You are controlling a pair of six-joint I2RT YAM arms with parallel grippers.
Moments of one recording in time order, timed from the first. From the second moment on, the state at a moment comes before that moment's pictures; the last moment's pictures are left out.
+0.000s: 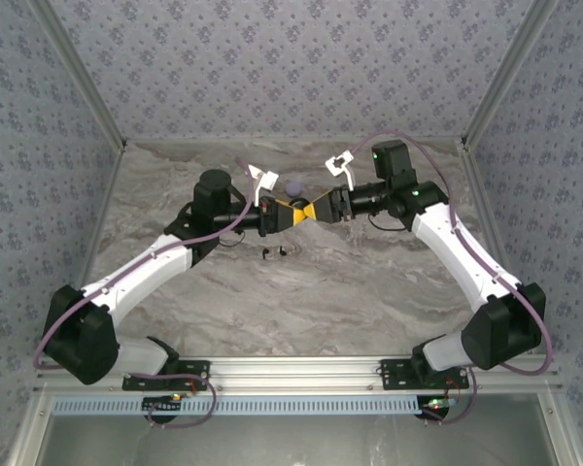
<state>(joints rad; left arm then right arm) -0.58 1.34 0.98 0.12 0.77 -0.52 0.39 1.40 1.31 -0.57 -1.01 0.16</state>
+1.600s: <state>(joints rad) -0.66 1.24 0.78 0.33 0.75 -0.06 0.49 1.33 1.35 -0.85 -0.71 0.01</state>
